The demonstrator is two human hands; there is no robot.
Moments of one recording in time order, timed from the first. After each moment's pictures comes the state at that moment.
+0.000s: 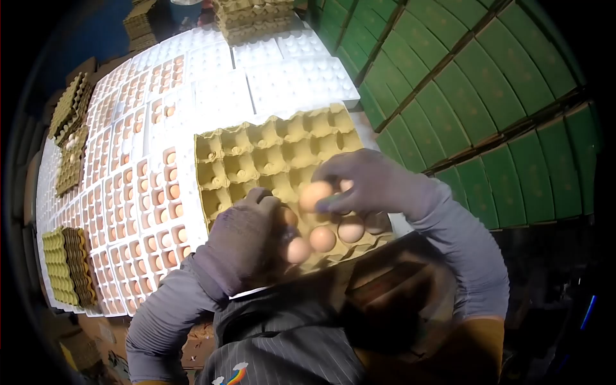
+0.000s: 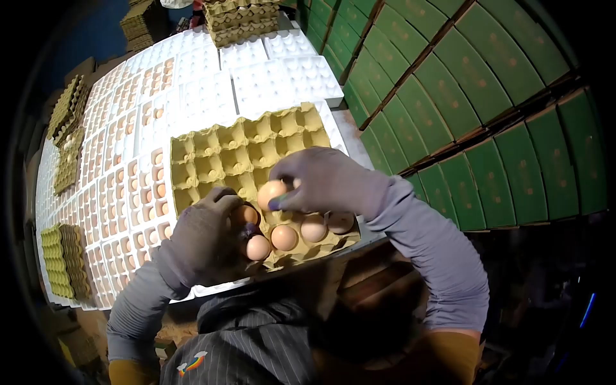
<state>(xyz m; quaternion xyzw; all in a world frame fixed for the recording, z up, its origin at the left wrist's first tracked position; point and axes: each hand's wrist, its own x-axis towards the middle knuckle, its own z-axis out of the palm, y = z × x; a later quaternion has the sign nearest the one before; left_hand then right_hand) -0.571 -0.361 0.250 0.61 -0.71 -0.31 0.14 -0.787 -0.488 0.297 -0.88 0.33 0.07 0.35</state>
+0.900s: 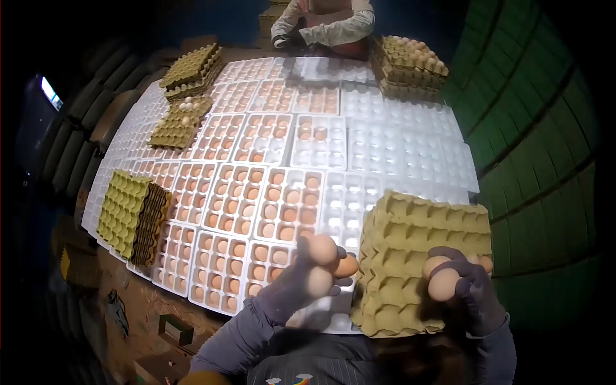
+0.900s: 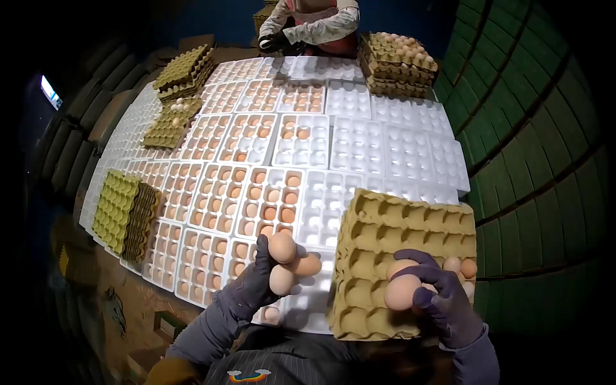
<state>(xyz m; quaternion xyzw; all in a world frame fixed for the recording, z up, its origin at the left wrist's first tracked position) -0.411 -0.277 0.172 0.50 -0.22 -0.64 0.54 -0.698 -0.421 0.298 -0.67 0.35 -0.15 0.63</state>
